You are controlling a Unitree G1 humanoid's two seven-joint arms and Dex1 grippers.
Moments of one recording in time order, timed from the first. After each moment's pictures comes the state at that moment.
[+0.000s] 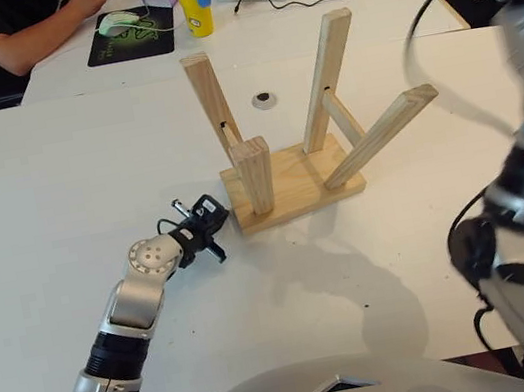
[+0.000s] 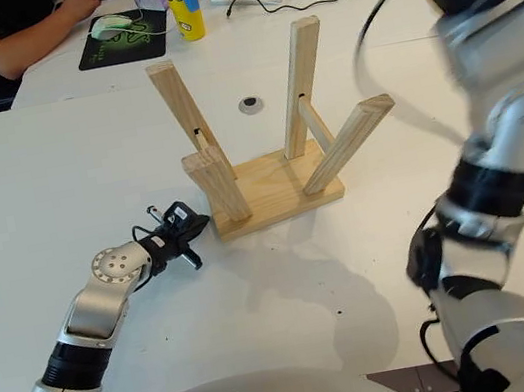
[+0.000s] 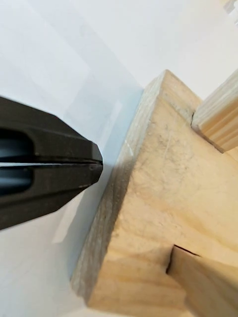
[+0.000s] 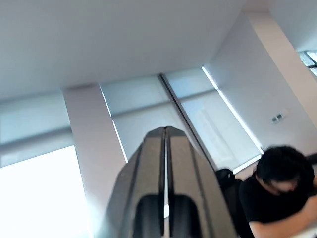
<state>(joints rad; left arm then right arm) -0.10 0.44 -0.28 -0.12 0.04 0.46 -0.56 -0.85 -0.52 -0.56 -0.05 1.71 0.60 0.14</state>
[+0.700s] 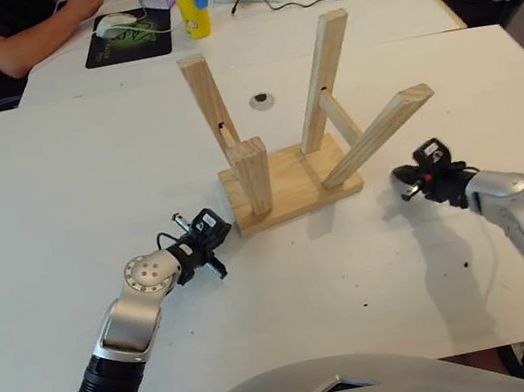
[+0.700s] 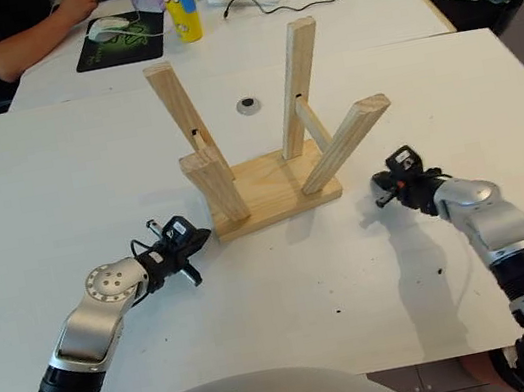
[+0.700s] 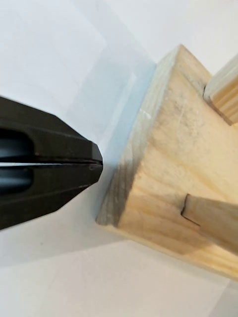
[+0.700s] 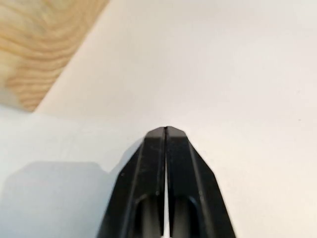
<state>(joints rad) -0.02 0.47 -0.29 -0.25 0.02 0.53 -0.60 -0.16 -0.82 0.19 0.22 0.33 0.32 0.51</state>
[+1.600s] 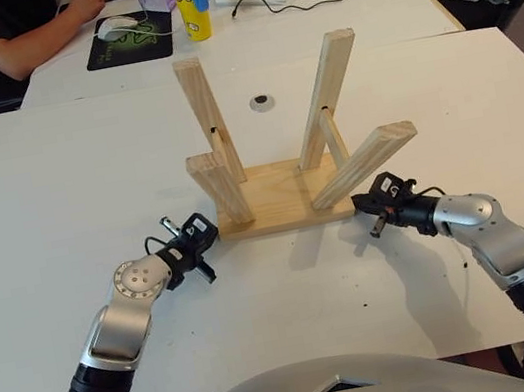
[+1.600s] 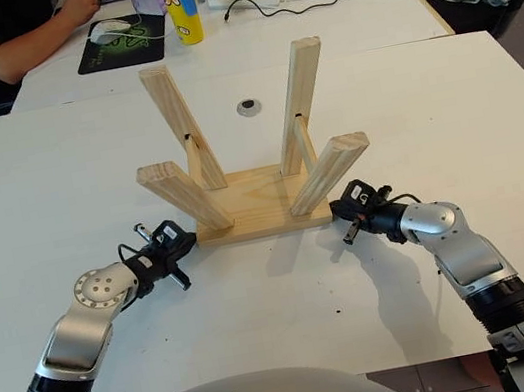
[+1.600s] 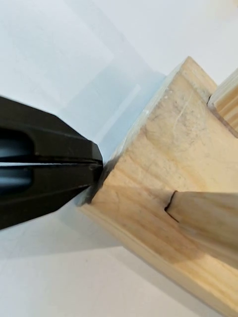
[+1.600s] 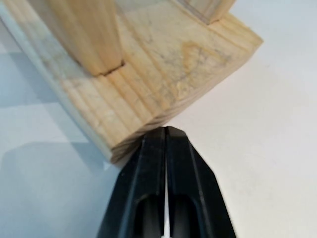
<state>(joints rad) 0.05 0.54 -0.28 -0.31 0.03 0.53 -0.59 0.00 -0.70 0.20 -0.03 0.18 0.27 0.68</state>
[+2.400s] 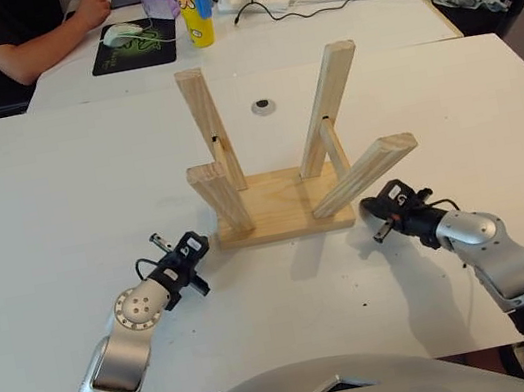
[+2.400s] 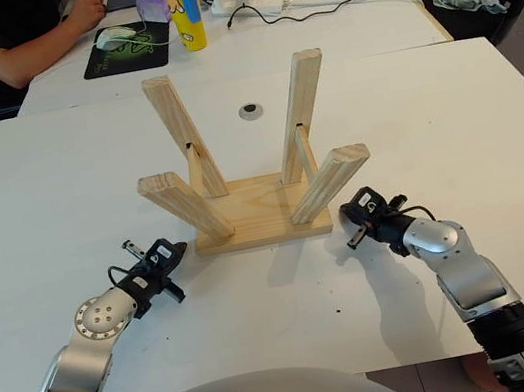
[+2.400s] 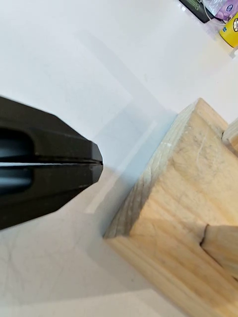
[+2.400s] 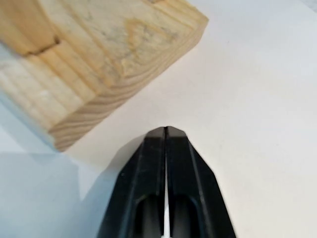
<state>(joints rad) 0.18 0.53 -0.27 -0.32 0.14 0.41 -0.44 0.11 -0.64 0.15 -0.14 0.10 0.35 0.53</state>
